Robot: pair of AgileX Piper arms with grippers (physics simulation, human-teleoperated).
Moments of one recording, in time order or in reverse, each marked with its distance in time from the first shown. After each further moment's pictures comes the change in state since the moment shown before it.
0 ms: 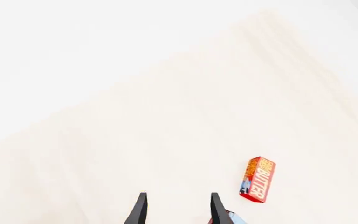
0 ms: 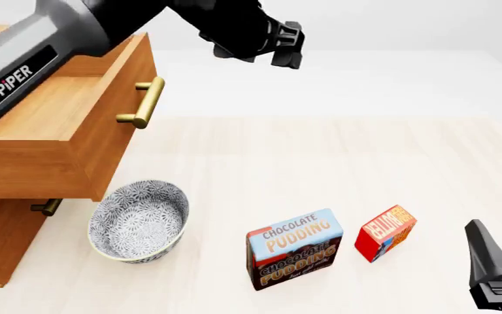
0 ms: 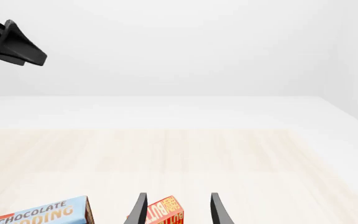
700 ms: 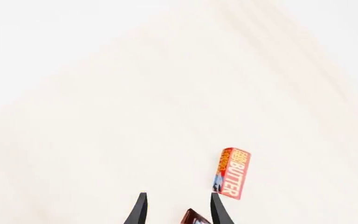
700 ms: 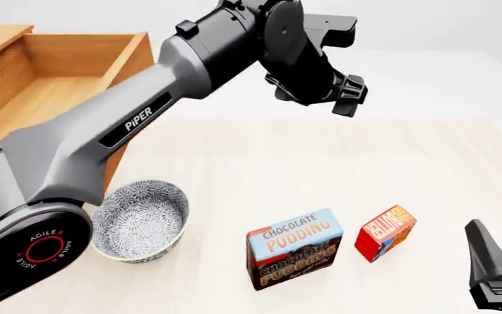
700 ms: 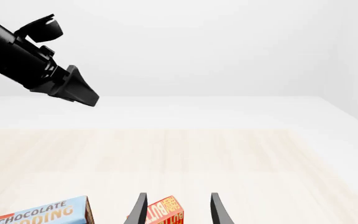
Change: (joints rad) left arm -0.145 0.232 -0.173 0.043 -0.044; right arm 0.000 0.000 0.000 0.000 0.000
